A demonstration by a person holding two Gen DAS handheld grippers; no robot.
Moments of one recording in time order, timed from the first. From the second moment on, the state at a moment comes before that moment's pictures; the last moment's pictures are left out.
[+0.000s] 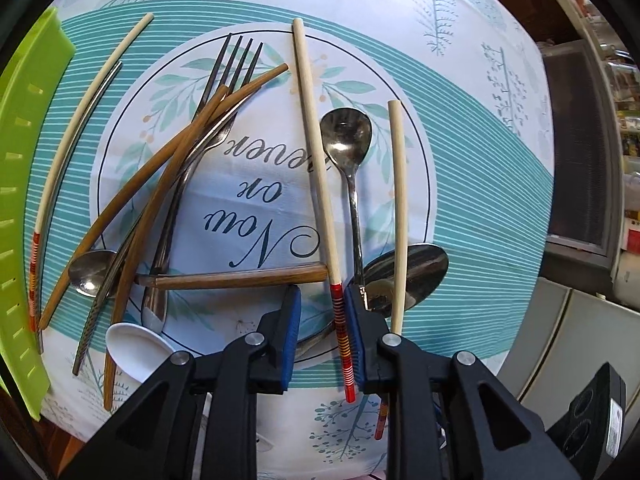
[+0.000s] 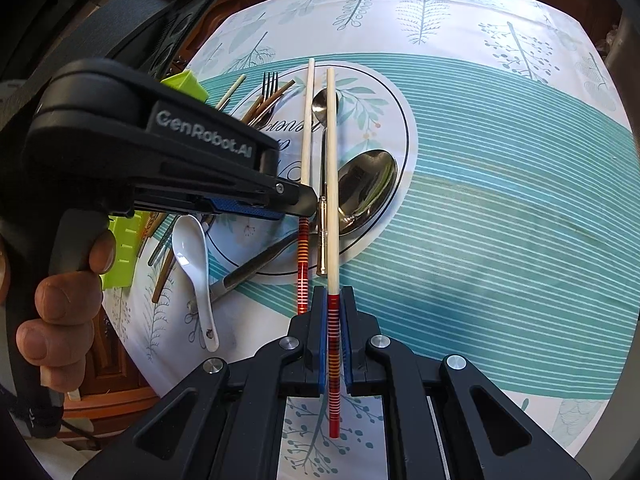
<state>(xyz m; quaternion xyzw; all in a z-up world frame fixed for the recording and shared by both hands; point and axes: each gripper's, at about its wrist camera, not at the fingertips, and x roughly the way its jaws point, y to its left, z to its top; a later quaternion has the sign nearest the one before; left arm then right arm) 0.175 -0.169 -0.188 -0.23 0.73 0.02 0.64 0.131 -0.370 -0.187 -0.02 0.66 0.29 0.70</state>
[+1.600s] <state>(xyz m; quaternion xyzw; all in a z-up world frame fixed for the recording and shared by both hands) 0.110 -0.146 -0.123 -0.20 0.71 0.01 0.68 0.137 -0.355 -0.166 0.07 0.68 0.31 0.66</state>
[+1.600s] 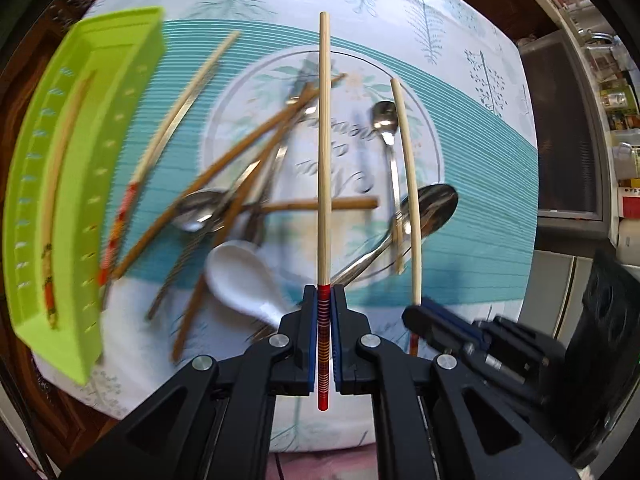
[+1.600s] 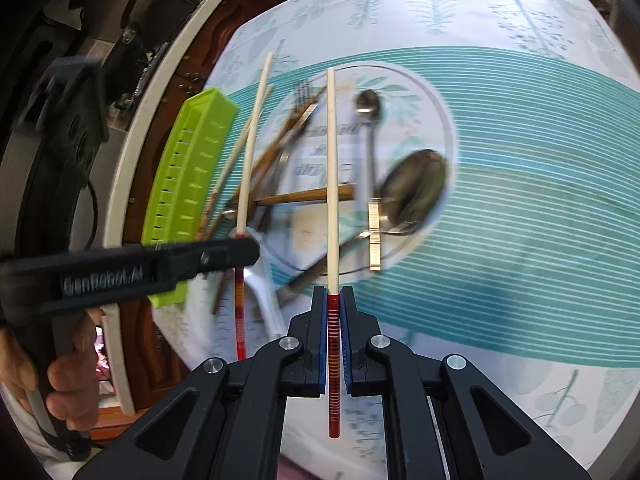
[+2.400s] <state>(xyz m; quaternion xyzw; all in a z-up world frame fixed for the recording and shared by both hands) 0.051 0.051 -0.110 -0.16 0.71 -0.02 0.69 0.085 -0.120 -0.125 0.12 0.68 0.30 0.66</state>
